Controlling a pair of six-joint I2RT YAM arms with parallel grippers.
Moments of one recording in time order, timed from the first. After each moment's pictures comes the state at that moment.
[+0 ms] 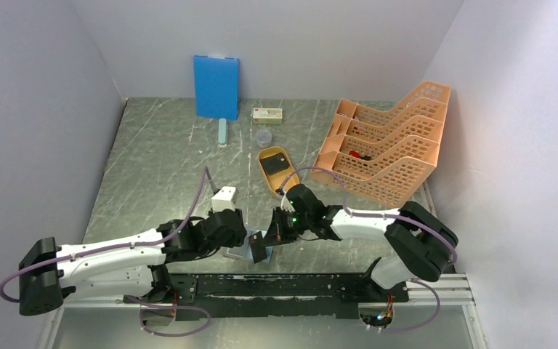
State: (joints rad) left arm -1.18 1.00 0.60 -0.43 -0.45 -0.88; right arm 0.87 1.45 0.55 0.14 -0.50 0.89
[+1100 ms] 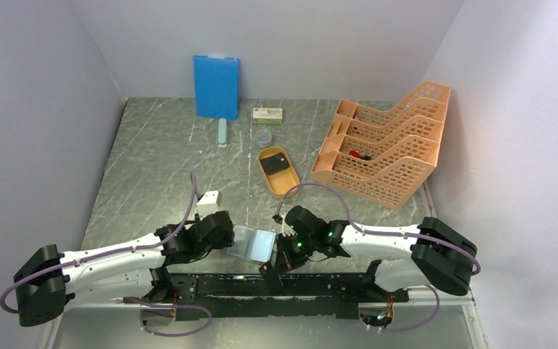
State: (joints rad) left arm -1.06 0.94 0.43 -0.41 -0.49 -0.98; right arm 1.06 1.28 0.49 -0.11 -0.45 0.77
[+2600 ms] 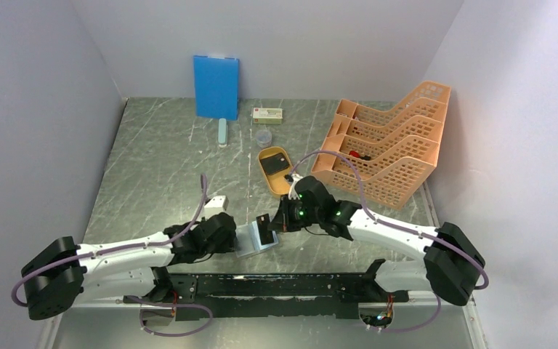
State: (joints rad) left arm -1.04 1.02 0.37 -0.31 -0.37 -0.95; right arm 0.89 1.22 0.64 -0.11 -0.27 0.74
